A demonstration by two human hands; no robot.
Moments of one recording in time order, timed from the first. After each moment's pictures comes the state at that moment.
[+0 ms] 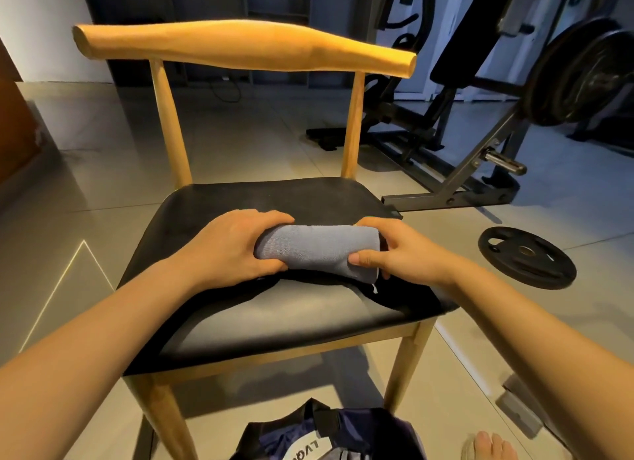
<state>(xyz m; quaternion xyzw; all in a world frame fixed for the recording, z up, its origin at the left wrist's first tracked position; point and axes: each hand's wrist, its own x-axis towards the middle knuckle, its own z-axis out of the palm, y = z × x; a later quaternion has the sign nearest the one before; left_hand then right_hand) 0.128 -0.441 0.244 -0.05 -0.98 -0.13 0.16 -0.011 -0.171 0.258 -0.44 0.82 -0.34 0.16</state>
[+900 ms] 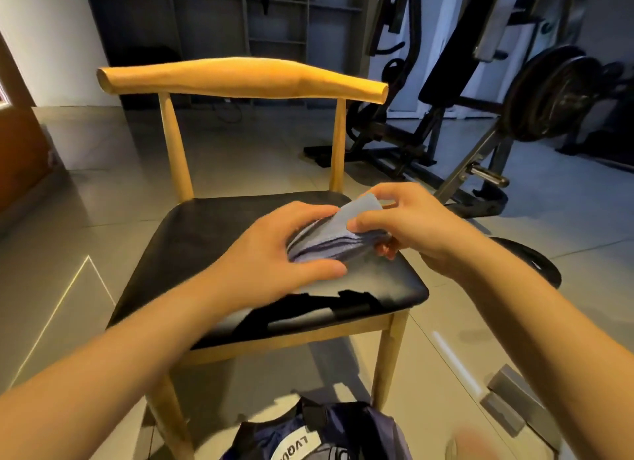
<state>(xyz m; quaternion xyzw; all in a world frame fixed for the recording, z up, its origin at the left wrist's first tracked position) 0.178 -0.326 0.305 -0.09 -0.91 -0.35 0.19 0.055 -0.134 0.344 -0.31 0.79 -0.51 0.15</state>
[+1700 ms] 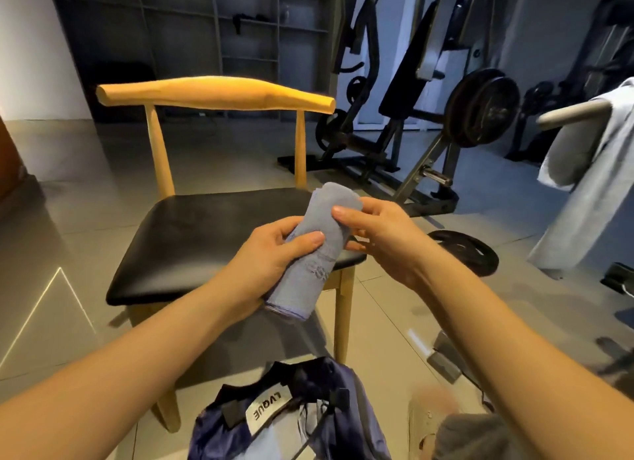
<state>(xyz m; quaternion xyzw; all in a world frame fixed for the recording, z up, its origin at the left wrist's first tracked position) 0.247 -0.217 0.302 -0.01 -0.71 -0.70 0.11 0.148 -0.047 0.331 -0.27 0.69 -0.65 0.18</state>
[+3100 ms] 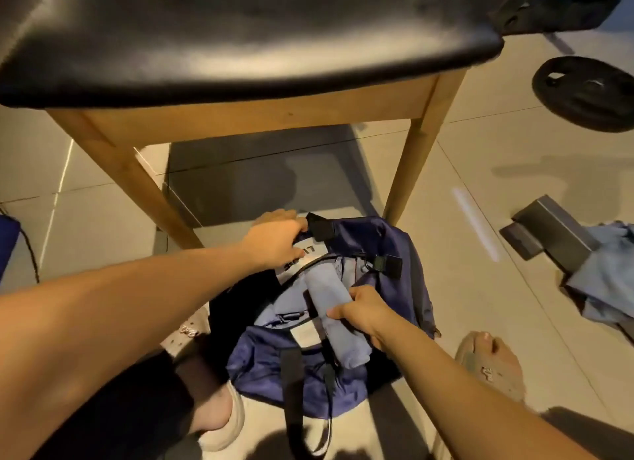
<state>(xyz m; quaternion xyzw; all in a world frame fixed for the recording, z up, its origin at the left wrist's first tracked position) 0.196 -0.305 -0.060 0.05 -0.99 -0.08 -0.14 0.189 -0.074 -0.086 0.01 0.80 -0.37 0.48</state>
